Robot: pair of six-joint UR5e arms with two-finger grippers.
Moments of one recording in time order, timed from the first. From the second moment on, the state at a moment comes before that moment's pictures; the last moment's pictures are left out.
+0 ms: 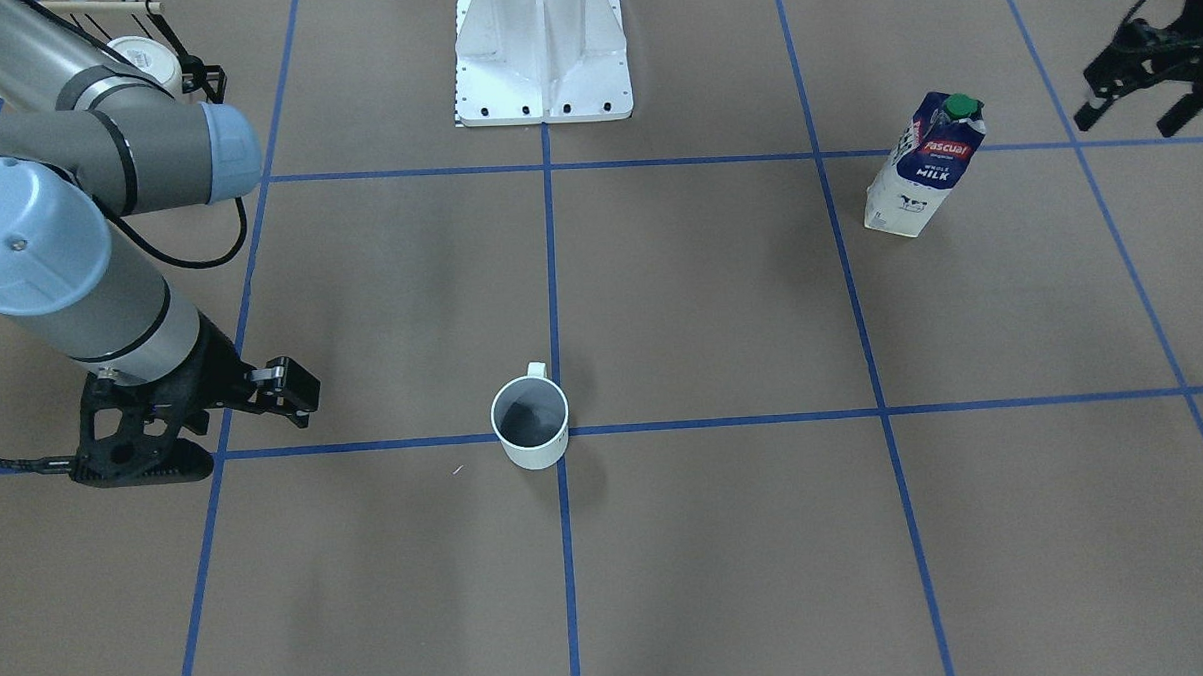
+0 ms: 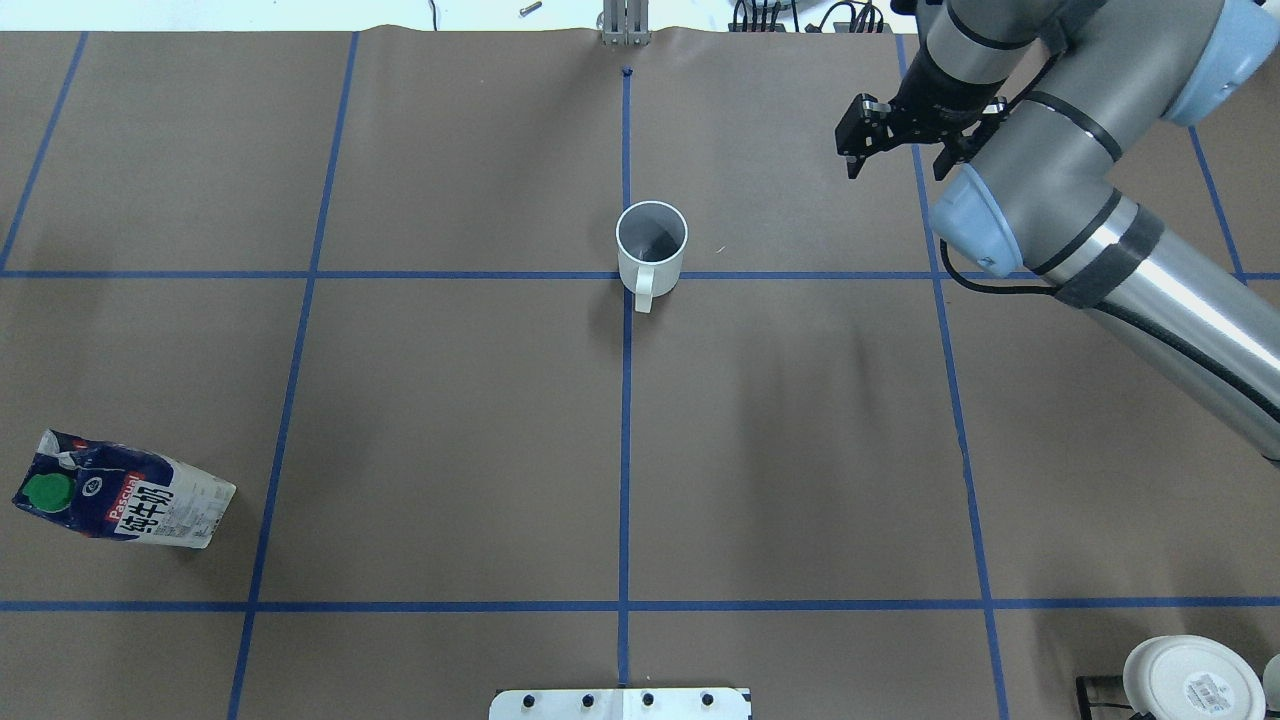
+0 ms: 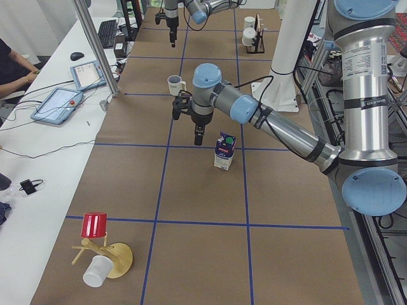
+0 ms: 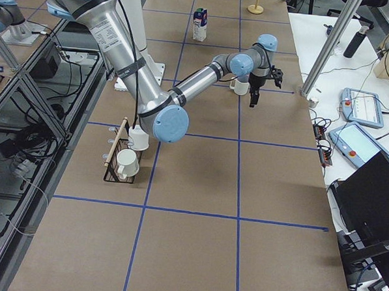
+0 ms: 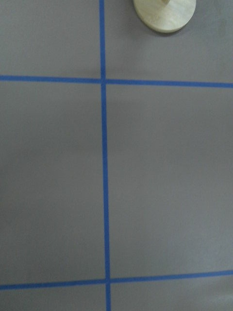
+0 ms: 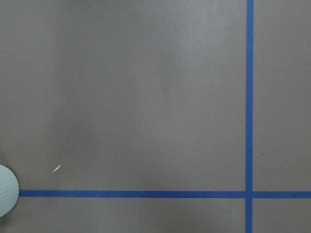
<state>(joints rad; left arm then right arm) -1.17 -1.40 -2.26 -1.66 -2.32 -0.62 0.99 -0.94 1.57 -1.66 2.18 0.79</state>
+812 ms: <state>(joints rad) -0.81 -1.32 -2.32 -1.82 -2.10 -0.76 1.00 -0.99 1.60 -1.65 2.18 0.79</state>
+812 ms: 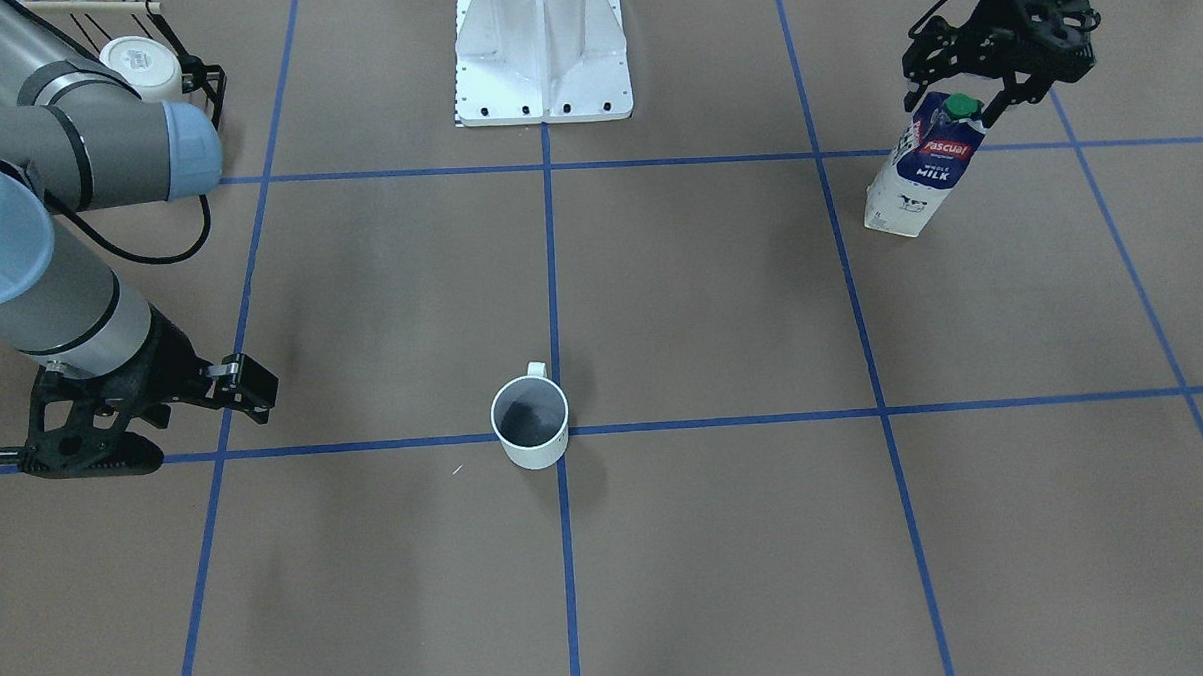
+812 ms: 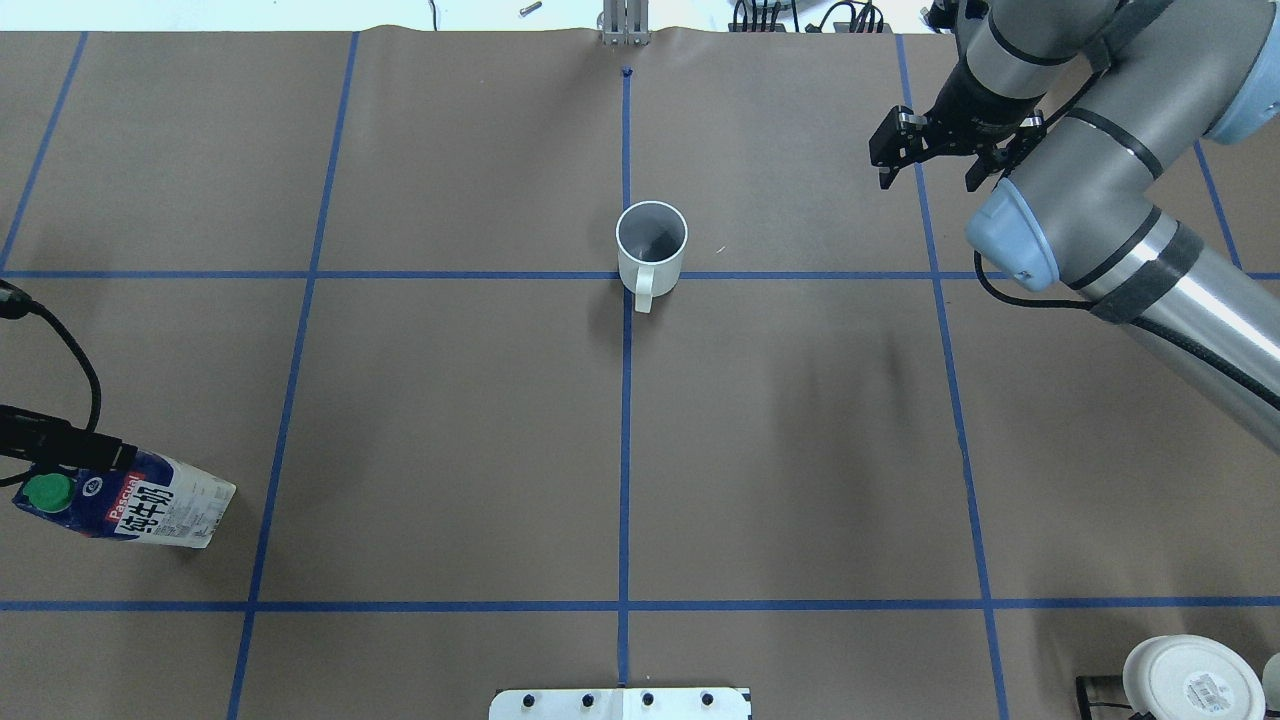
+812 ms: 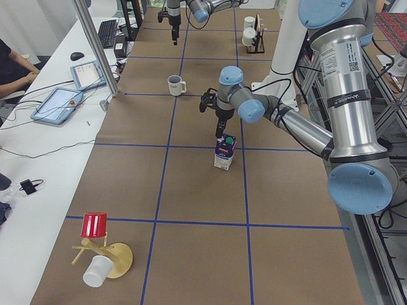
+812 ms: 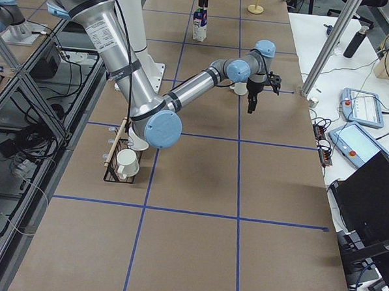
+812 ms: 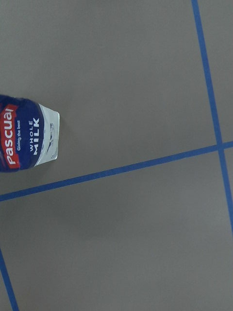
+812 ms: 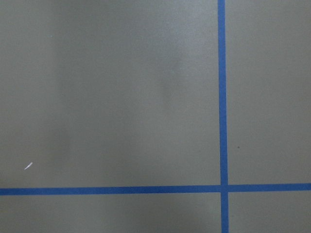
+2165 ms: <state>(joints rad) -0.77 -1.25 -2.31 -1.82 -2.07 -0.70 0.98 -1.02 1.59 -1.65 2.18 0.79</state>
